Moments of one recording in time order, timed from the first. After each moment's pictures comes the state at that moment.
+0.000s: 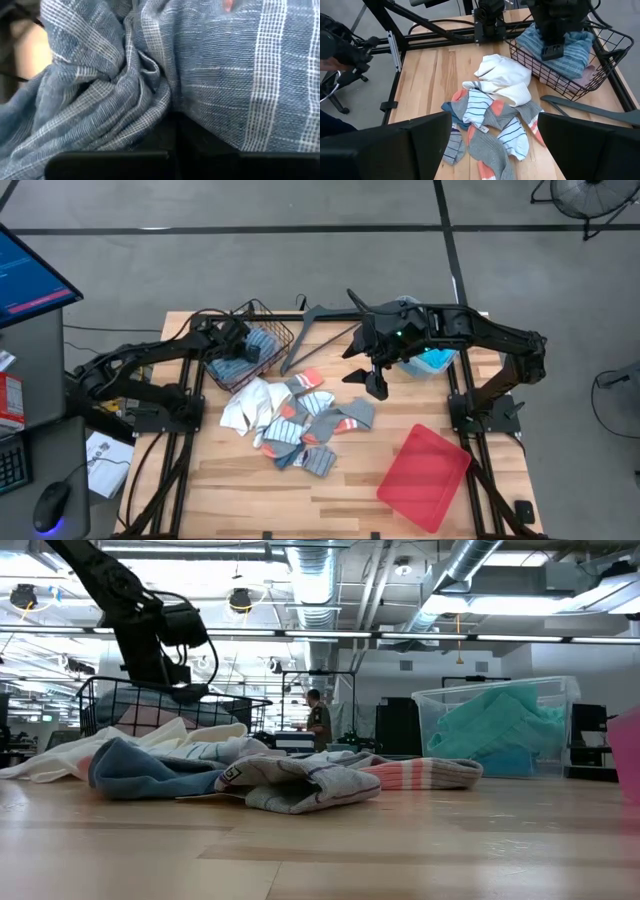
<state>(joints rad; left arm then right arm) 0.70 1.27 0.58 -0.42 -0.29 -0.53 0.00 1.57 1.96 -1.06 -0.05 0.10</state>
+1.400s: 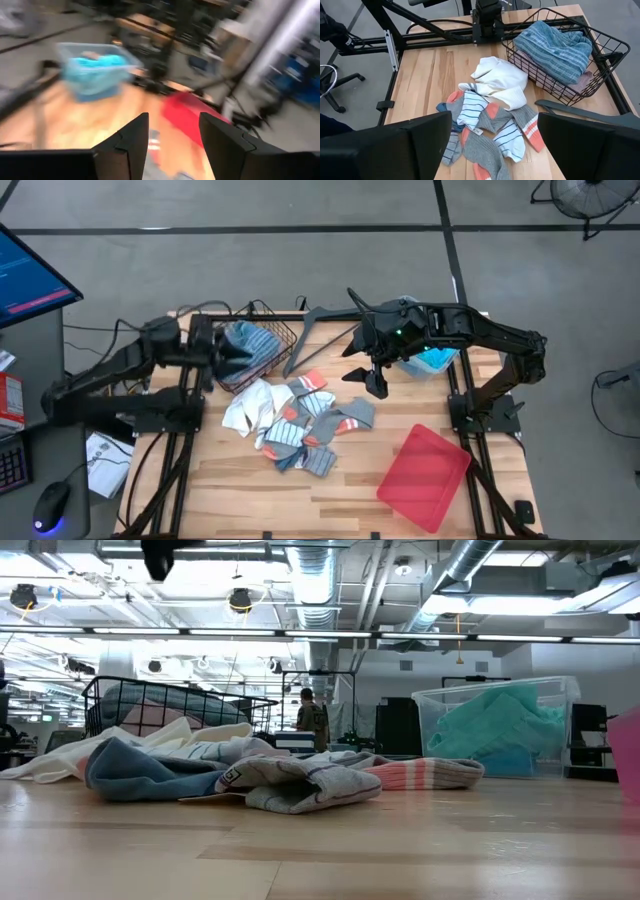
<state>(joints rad) 0.35 0.62 0.79 -0.32 0.34 -0.29 0.00 1.57 1.96 -1.06 -0.05 0.08</state>
